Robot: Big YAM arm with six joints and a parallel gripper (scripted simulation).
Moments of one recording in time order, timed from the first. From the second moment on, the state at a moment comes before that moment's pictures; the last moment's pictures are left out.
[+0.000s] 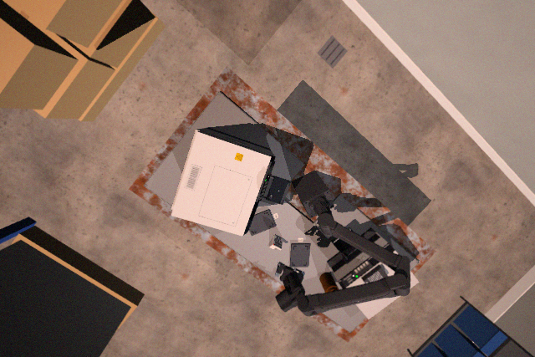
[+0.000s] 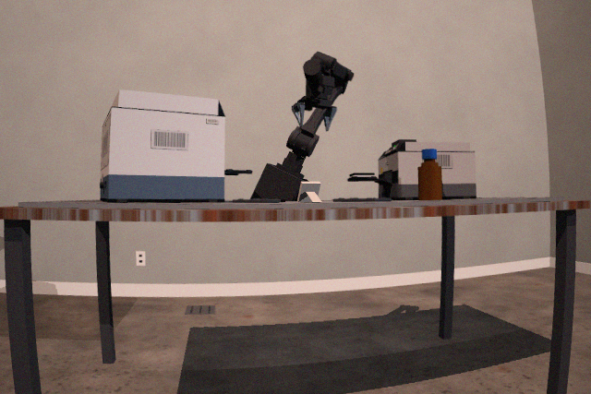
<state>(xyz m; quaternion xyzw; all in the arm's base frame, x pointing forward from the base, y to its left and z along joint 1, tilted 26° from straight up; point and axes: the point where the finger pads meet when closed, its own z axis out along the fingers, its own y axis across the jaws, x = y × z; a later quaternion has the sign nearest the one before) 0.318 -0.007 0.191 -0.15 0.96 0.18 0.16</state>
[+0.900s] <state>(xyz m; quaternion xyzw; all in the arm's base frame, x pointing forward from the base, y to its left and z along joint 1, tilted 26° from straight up) 0.238 -0.025 0.155 -0.07 0.97 0.21 0.10</state>
